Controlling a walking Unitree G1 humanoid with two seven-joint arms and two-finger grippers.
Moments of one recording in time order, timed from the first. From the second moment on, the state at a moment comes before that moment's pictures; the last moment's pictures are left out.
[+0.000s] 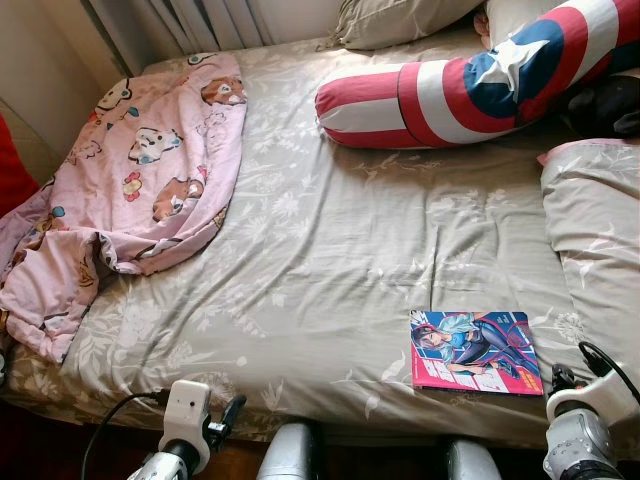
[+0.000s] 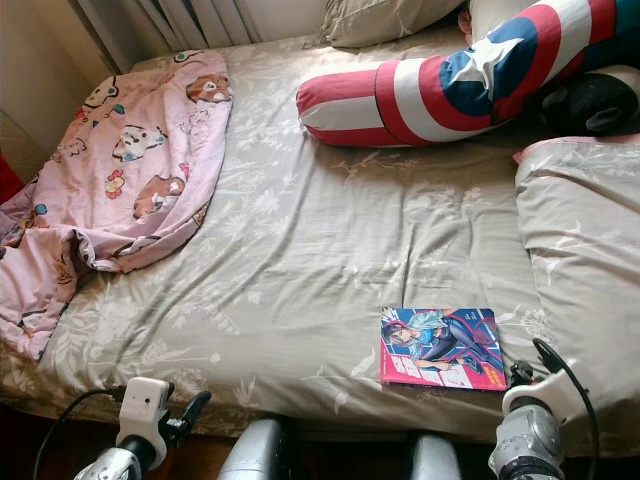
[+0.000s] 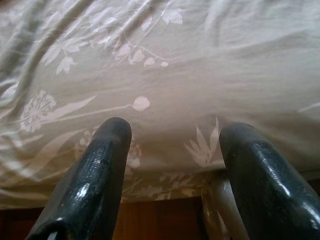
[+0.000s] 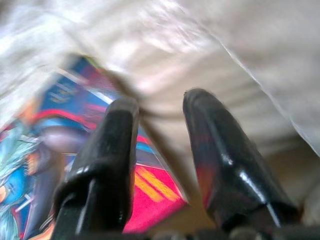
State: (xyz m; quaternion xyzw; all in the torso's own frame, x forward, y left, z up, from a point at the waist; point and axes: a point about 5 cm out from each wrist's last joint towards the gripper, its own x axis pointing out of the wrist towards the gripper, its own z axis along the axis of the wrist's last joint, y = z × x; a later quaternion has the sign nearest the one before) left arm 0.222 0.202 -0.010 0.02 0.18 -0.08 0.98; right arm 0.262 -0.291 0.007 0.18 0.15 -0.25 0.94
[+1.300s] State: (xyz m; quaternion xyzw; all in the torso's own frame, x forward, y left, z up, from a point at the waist) left arm 0.223 0.189 -0.058 -0.03 0.35 0.02 0.94; right arm 0.197 -0.203 -0.070 0.06 0.37 -0.06 0.93
